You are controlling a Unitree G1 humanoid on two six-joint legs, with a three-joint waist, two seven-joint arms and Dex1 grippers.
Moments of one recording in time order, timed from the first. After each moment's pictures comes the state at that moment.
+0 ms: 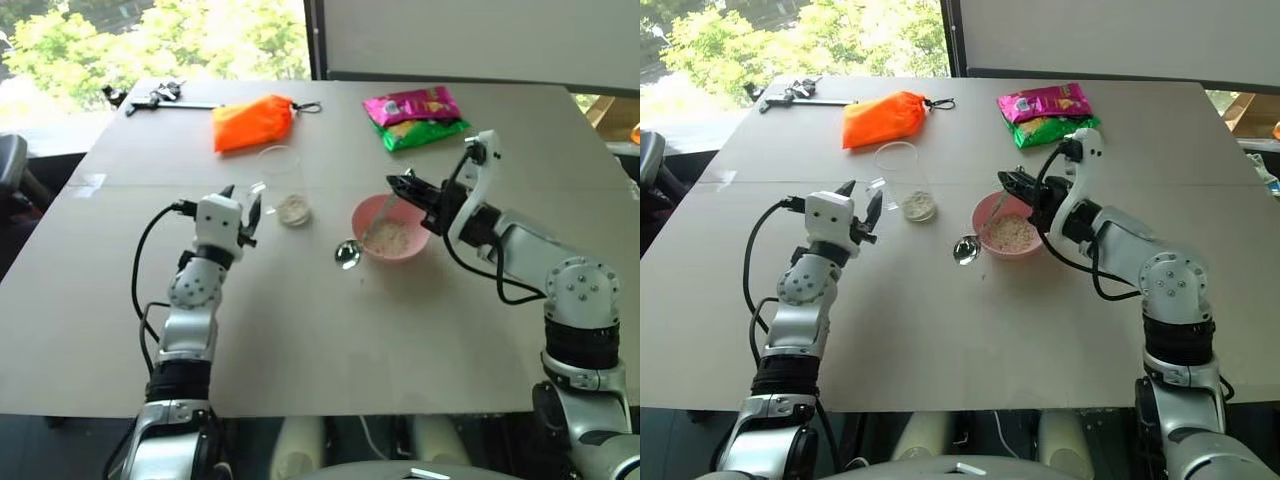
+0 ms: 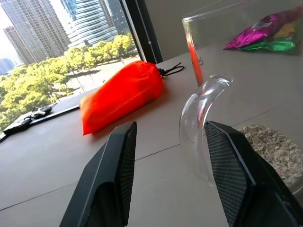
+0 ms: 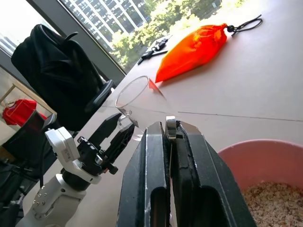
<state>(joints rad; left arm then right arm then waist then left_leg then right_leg) -0.34 0.37 0.15 0.21 0.01 -0.16 -0.25 -0.61 -0.34 -0.12 -0.30 1.26 0.94 -0.03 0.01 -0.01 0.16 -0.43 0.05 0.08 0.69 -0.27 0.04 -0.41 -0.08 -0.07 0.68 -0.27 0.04</state>
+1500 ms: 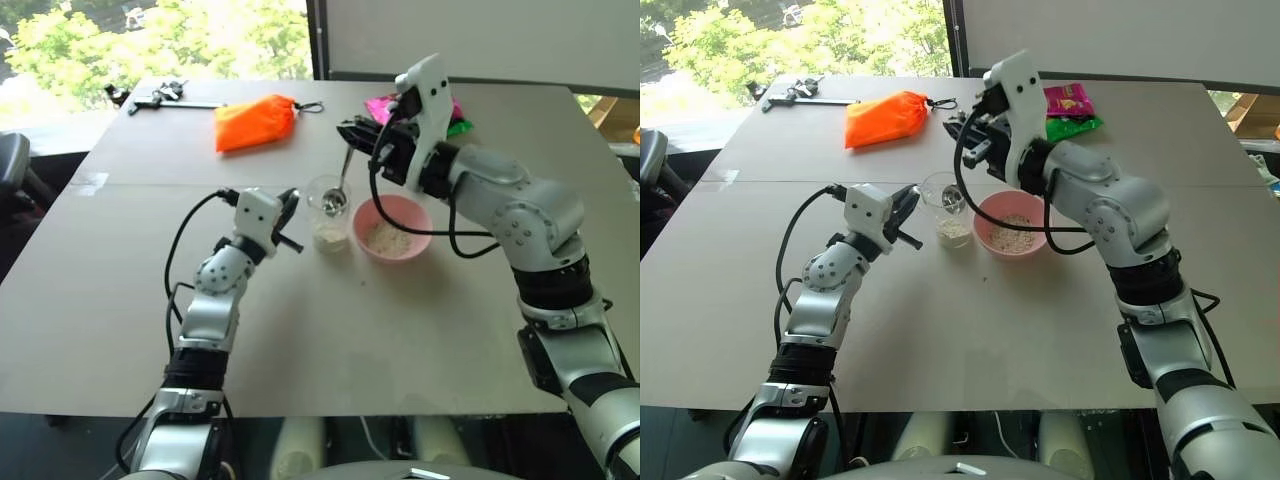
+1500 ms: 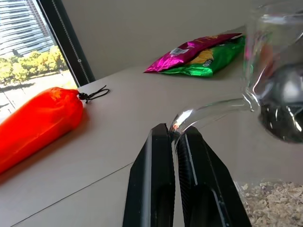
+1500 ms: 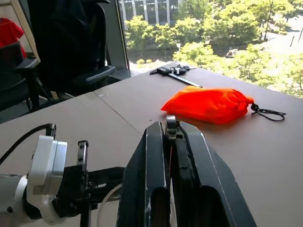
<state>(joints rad) -0.39 0.35 0.02 0.14 -0.08 -0.08 -0.46 -0.89 -0.34 0.21 -0.14 0.66 0.76 0.34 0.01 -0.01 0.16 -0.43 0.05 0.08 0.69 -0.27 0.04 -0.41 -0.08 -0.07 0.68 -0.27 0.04</state>
